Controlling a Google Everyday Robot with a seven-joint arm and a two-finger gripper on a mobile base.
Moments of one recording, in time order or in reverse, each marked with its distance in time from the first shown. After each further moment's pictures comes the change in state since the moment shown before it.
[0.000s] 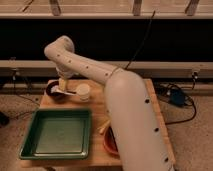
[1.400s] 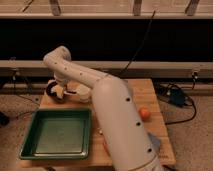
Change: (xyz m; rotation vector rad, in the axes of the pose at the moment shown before) arm 0.024 -0.020 0.072 0.073 -0.022 -0.001
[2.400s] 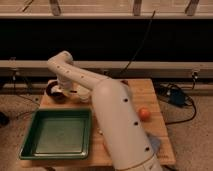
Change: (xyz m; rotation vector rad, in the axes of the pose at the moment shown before) arm -0.015 -0.007 0.027 0.040 -0.039 0.009
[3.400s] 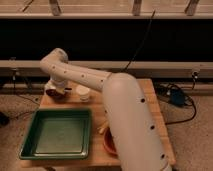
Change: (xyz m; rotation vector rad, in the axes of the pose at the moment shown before) arm 0.014 -0.039 -0.056 -0.089 0.117 -0.086
